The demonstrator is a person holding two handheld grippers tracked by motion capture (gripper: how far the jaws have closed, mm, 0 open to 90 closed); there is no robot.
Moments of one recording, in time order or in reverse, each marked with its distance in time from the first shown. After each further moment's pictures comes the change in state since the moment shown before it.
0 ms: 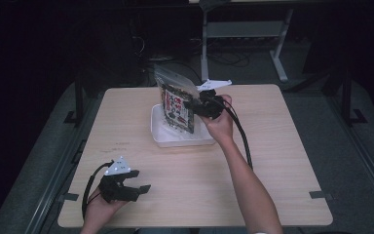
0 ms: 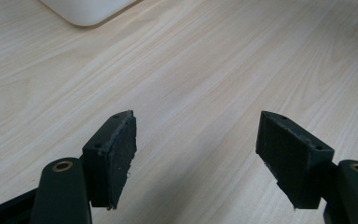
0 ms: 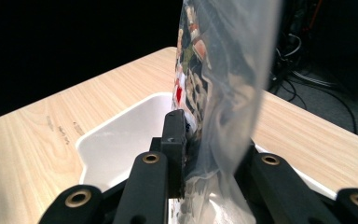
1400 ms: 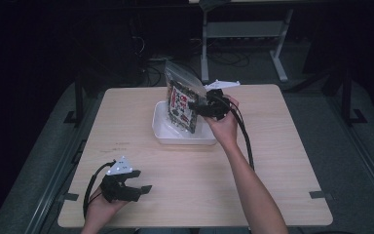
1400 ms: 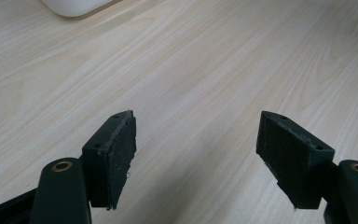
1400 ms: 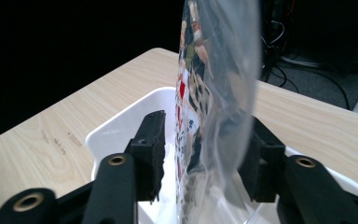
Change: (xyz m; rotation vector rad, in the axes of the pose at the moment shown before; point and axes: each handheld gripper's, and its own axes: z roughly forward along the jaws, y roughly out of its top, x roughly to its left) left arm -0.001 0.002 0.003 0.008 -0.006 0.010; right arm -0.008 -0.007 -0.014 -0.003 -0.039 0.129
